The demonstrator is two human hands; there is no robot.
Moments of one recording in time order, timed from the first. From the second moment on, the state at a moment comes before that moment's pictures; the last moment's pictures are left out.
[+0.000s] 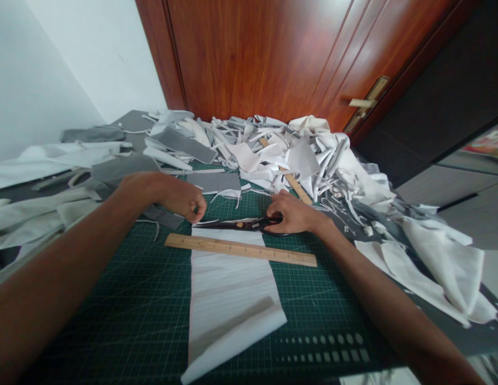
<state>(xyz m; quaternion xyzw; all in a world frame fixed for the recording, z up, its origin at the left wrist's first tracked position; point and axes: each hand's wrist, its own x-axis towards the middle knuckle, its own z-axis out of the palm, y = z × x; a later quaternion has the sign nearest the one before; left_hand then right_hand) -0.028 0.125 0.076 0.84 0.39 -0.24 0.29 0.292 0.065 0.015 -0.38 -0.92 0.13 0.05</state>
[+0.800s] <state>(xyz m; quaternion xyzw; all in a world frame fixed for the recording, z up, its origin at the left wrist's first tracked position) -0.039 0.137 0.056 0.87 0.33 -0.19 0.32 0.277 0.059 0.012 -0.38 -0.92 0.10 0.05</state>
